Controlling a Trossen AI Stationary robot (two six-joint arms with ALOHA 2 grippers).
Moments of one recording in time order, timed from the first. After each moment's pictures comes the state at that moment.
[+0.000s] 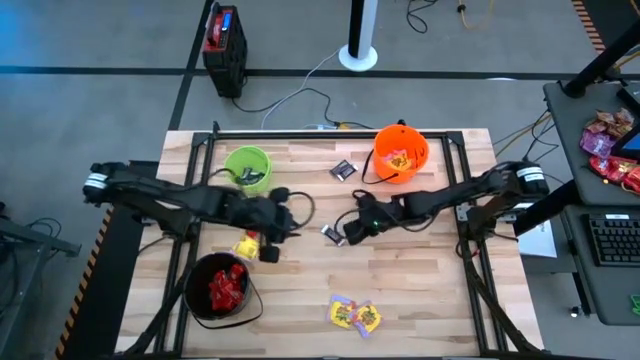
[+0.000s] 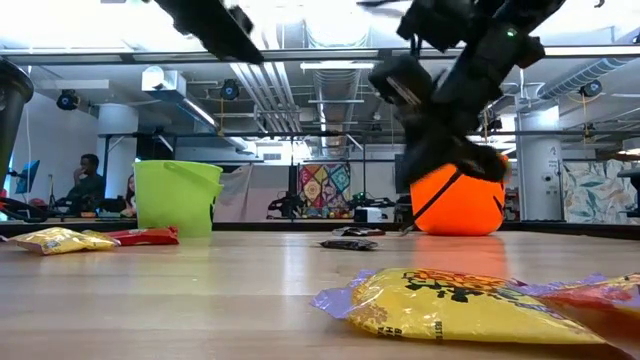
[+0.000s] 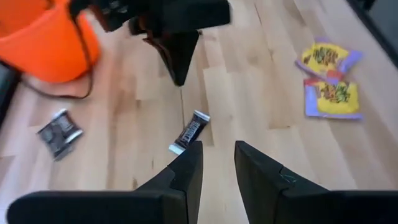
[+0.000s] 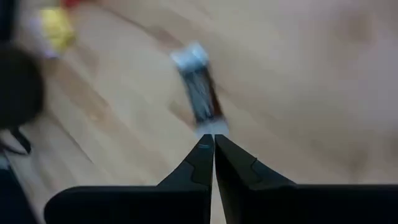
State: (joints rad) left arm -0.19 1.28 1.02 -0.45 -0.15 0.04; right arm 0.06 1.57 0.86 -0.18 0.05 1.09
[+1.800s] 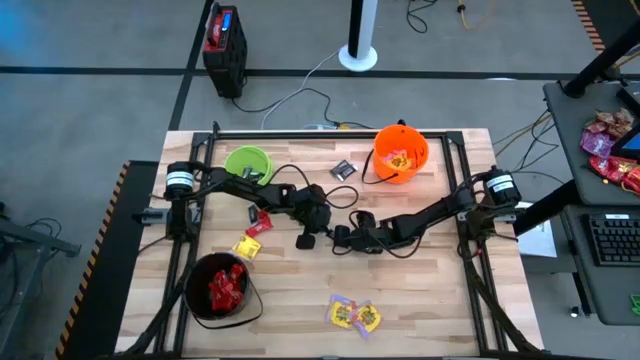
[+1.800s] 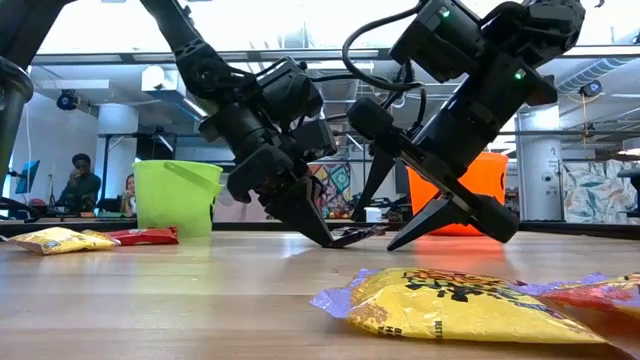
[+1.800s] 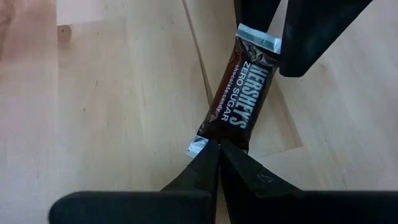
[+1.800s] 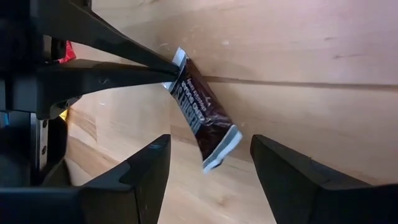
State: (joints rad) left arm 0.13 1.96 1.00 0.04 0.28 0.25; right arm 0.18 1.82 0.84 0.09 0.27 1.71
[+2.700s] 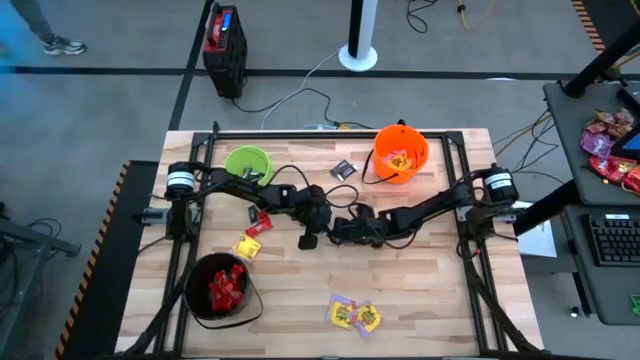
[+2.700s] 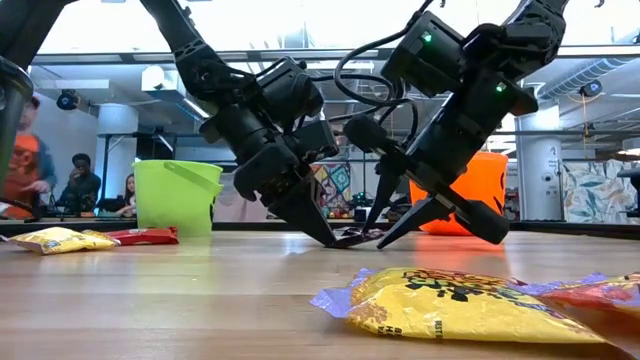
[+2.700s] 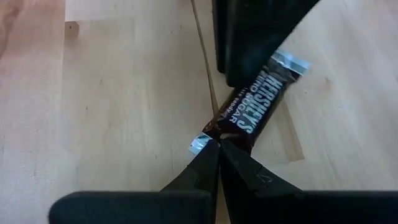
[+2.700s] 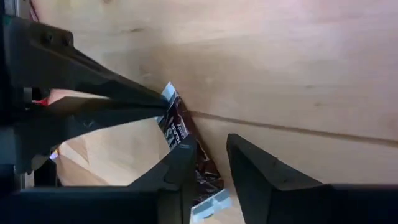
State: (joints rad) left arm 0.13 1.96 1.00 0.08 0.27 0.17; right arm 0.12 1.82 0.83 0.09 0.18 1.70
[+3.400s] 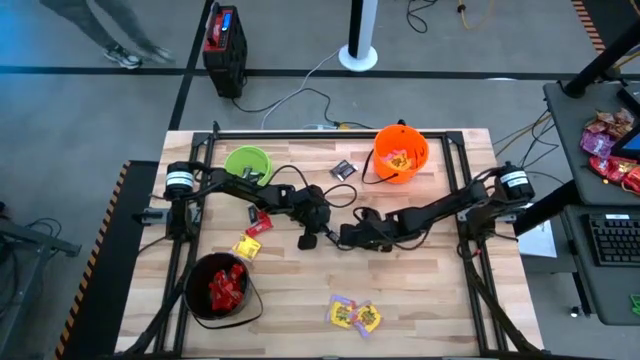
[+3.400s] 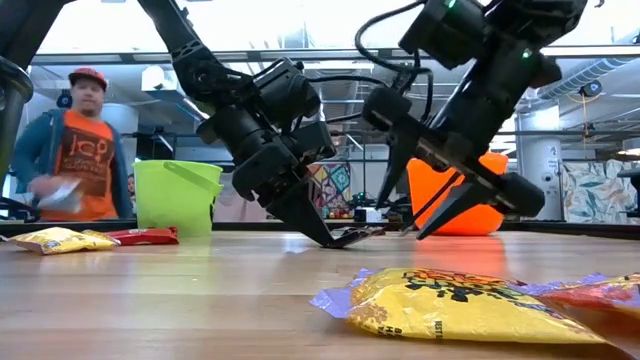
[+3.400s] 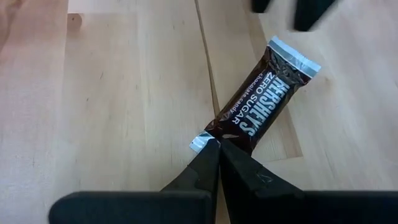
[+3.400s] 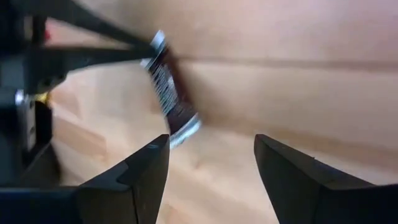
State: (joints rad) left arm 0.13 1.96 0.97 0.08 0.27 0.15; right arm 0.15 1.70 0.83 -0.07 0.12 1.69
